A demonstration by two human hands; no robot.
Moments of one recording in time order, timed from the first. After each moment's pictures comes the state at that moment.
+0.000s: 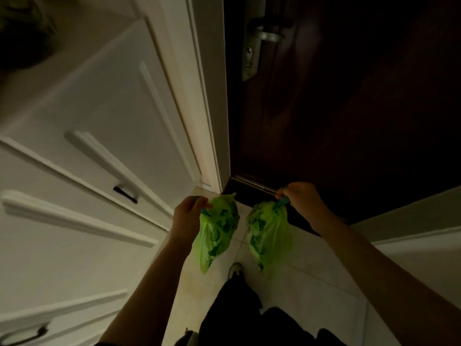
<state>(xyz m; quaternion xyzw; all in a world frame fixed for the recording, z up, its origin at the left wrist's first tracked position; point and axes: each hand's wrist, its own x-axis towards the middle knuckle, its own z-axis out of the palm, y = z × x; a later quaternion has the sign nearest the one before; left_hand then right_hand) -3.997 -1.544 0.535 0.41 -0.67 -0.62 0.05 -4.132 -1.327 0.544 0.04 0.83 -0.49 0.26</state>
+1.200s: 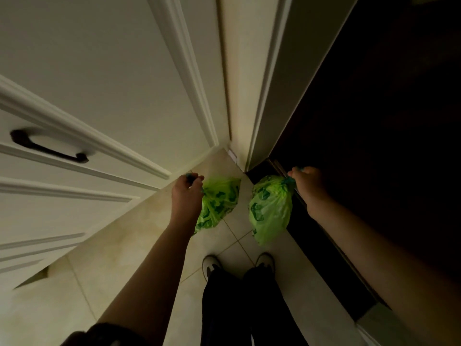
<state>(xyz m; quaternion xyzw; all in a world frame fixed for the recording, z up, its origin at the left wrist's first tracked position) -4.160 -1.608 0.288 0.65 -0.48 -0.56 0.19 -4.371 -1.493 0.265 -0.03 0.85 -0.38 0.37</state>
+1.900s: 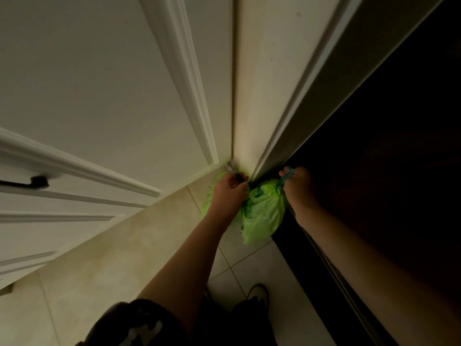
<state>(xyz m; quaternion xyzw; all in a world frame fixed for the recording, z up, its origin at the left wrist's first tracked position) -4.267 -1.643 0.231 0.56 -0.48 -0.66 0.13 -4.402 -1.588 0.202 -0.05 0.83 -0.43 0.36</state>
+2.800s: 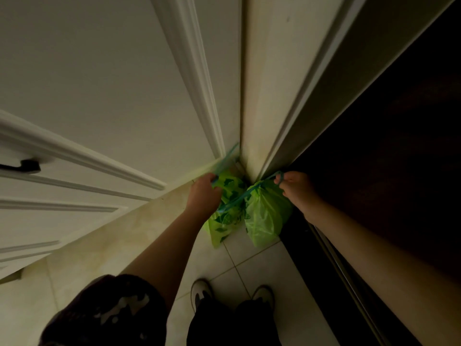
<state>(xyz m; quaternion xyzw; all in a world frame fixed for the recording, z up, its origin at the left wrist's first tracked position) -4.219 -1.674 0.164 0.60 -0.69 -0.40 -0.01 -4.408 -1.578 0.139 -0.19 0.80 -0.34 0.45</state>
